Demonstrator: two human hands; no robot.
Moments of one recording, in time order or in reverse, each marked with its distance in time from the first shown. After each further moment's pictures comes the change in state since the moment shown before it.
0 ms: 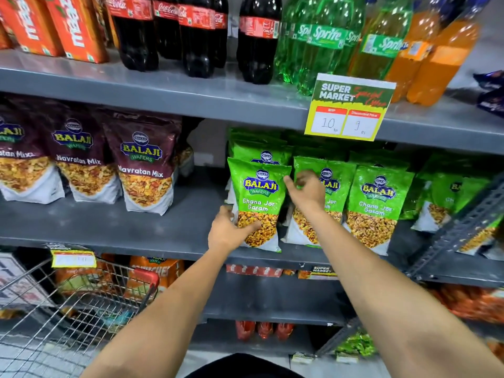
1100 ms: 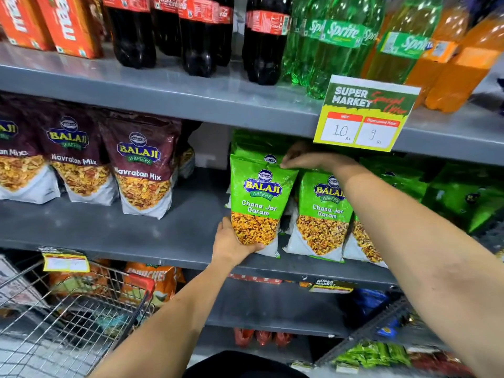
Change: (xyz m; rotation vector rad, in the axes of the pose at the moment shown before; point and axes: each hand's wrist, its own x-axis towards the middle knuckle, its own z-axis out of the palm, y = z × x) left_hand 0.008 -0.008 0.023 0.057 0.012 0.022; right_hand 0.122 -0.041 -0.013 -0.403 -0.747 -0.279
